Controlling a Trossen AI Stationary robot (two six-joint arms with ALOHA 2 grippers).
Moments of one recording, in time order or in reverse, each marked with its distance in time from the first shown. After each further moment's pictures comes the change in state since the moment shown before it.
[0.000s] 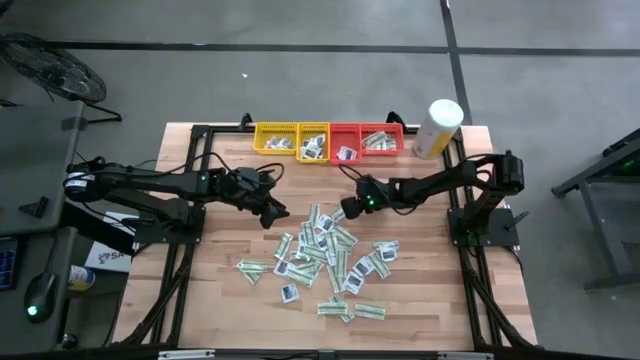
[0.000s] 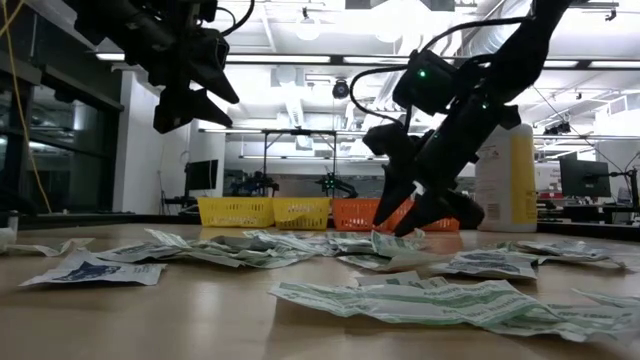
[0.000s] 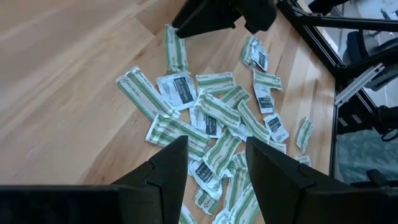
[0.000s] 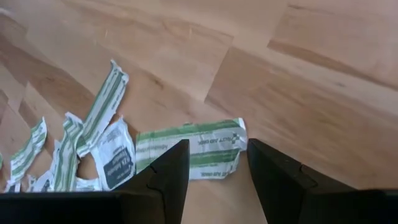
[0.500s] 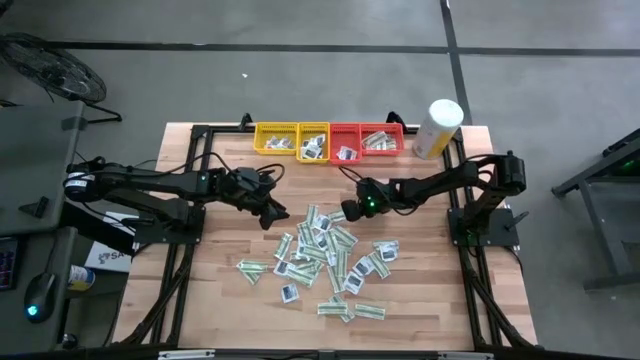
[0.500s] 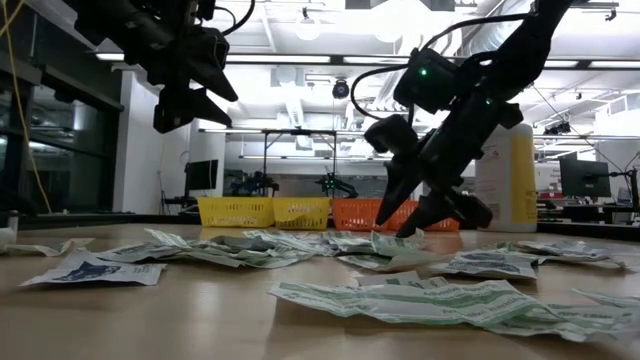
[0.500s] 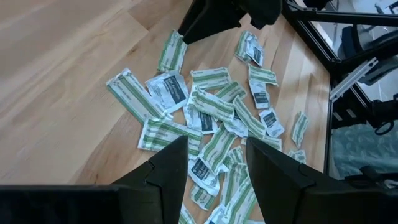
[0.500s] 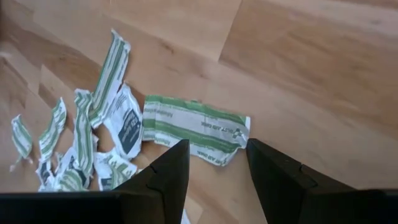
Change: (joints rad) left arm 0.000 0.000 0.000 0.000 0.027 0.004; right arm 0.012 0.001 -0.002 -0.033 -0.113 0.093
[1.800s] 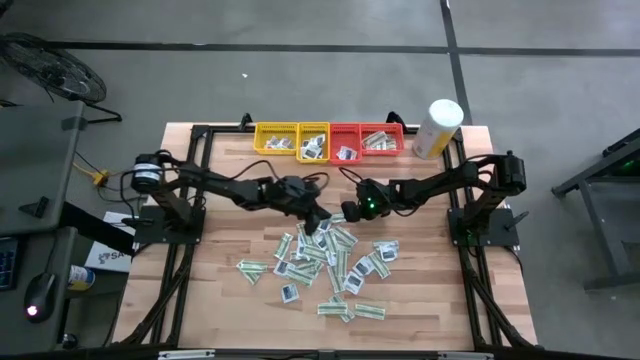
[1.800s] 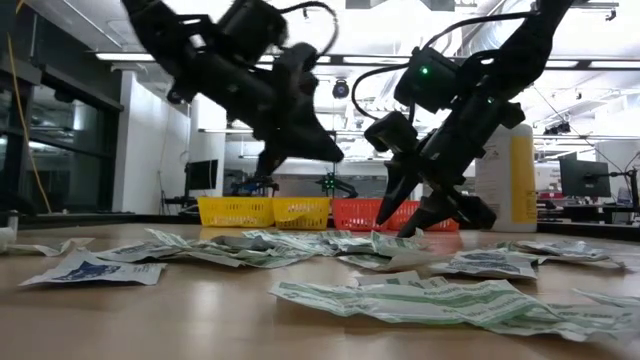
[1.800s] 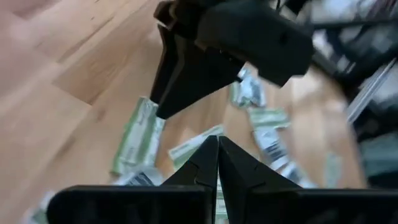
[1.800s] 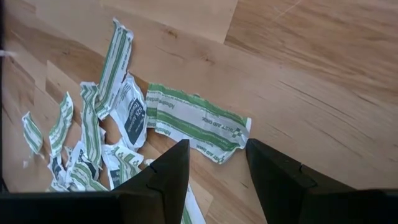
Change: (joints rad) left arm 0.000 0.610 0.191 0.523 0.015 0.178; right arm 0.003 0.002 -0.002 -0.010 -0.006 0.031
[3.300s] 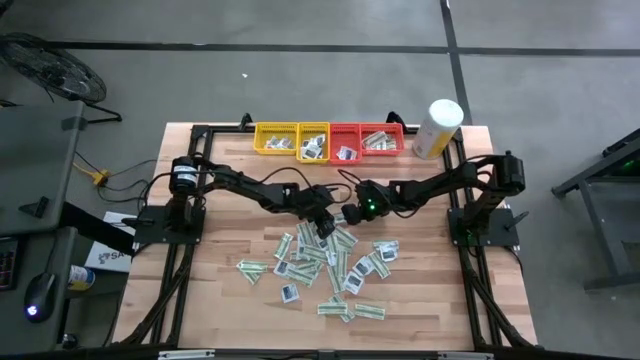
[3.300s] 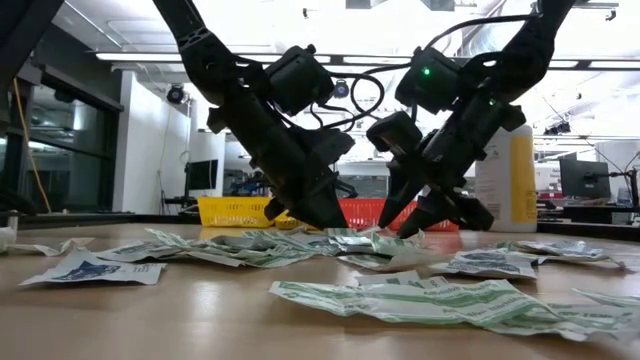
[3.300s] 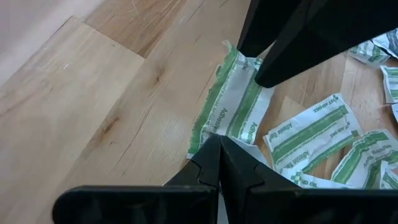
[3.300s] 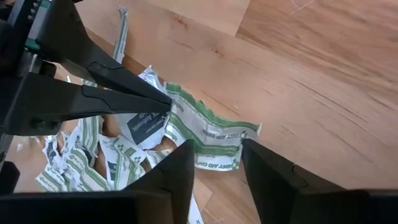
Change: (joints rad) left arm 0.001 0.289 0.184 -0.221 -0.112 0.046; right arm 0.008 0.001 -0.002 0.061 -0.033 -0.050
